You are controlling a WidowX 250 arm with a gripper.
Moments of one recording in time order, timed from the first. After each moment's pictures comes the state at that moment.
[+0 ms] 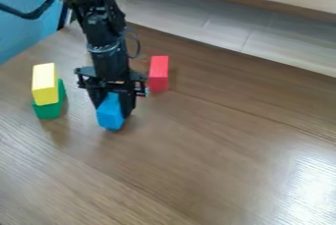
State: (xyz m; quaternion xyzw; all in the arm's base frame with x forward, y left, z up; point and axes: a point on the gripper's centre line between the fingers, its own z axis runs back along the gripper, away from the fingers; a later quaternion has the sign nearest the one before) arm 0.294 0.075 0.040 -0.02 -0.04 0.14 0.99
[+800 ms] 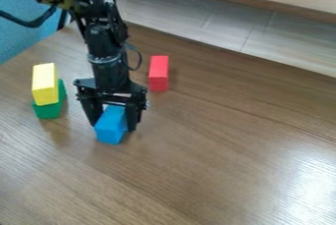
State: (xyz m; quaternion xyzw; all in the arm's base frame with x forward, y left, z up) arm 0.280 0.062 0.034 -0.03 -0.01 0.14 0.99
